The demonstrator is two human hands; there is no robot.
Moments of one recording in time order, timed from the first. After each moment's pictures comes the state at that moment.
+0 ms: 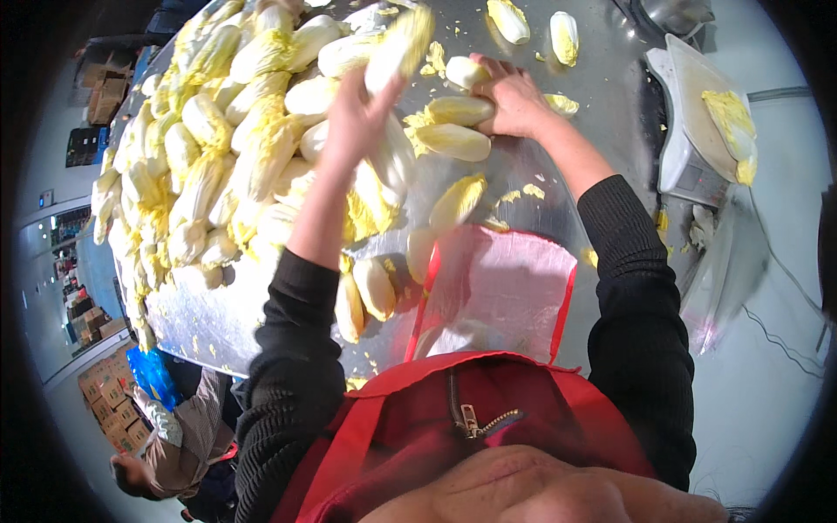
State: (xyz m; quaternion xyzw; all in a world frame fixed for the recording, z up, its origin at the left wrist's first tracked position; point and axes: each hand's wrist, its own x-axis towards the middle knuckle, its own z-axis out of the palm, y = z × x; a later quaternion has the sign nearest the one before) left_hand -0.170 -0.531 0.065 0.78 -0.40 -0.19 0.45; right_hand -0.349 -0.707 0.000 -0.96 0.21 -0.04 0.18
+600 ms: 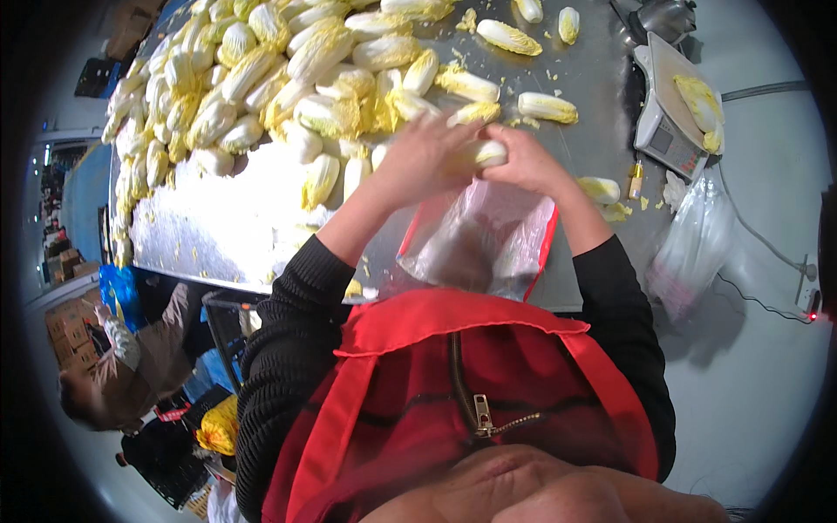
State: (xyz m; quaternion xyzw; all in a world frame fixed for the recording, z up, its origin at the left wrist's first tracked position) left_hand -0.307 -0.361 0.129 0.73 -0.64 -0.16 0.19; right_hand -0.469 -0.525 0.073 -0.87 0.14 -0.06 0.48
